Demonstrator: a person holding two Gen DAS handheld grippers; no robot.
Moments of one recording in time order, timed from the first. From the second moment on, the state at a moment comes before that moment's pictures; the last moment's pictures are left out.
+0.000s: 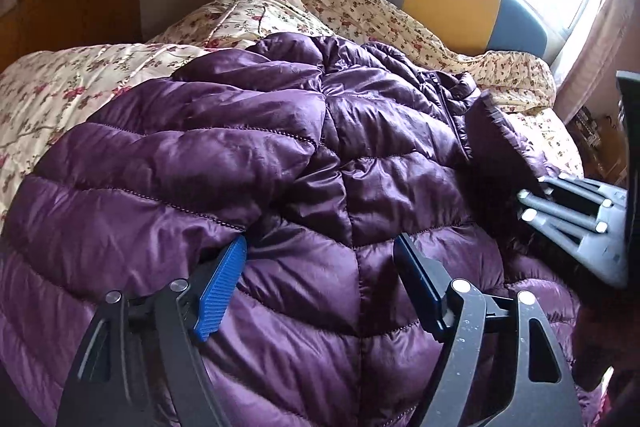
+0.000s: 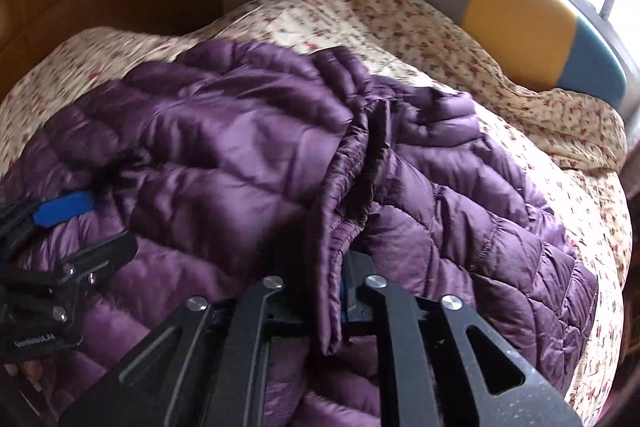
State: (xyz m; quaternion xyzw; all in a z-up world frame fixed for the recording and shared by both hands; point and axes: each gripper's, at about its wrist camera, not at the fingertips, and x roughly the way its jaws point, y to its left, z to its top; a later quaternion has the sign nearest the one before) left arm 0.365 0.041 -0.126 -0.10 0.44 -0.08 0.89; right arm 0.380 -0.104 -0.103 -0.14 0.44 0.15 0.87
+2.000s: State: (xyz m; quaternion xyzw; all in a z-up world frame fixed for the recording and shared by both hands) left arm 0.375 0.014 -0.118 -0.09 0.42 -0.07 0.90; right arm 0.393 -0.267 -0.148 0.02 0.45 -0.05 0.89
